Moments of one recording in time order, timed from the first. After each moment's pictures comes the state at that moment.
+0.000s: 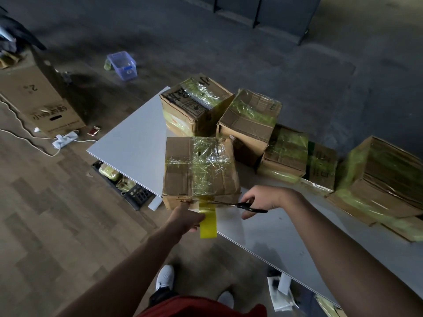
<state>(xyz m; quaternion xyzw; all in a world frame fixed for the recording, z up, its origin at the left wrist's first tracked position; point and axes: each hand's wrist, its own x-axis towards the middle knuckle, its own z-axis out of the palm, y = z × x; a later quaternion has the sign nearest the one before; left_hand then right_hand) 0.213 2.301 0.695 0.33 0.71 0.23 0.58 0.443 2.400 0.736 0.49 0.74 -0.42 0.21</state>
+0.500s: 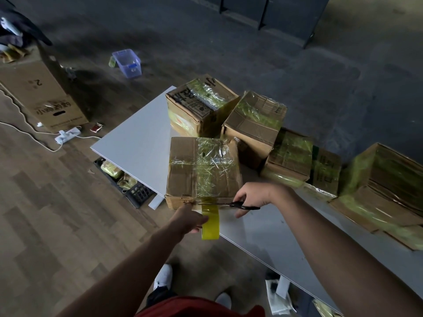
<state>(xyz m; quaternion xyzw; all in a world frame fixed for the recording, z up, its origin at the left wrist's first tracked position) 0.206 2.304 0.693 0.34 0.69 0.20 0.60 0.408 2.412 0.742 0.46 0.77 -0.37 0.25</state>
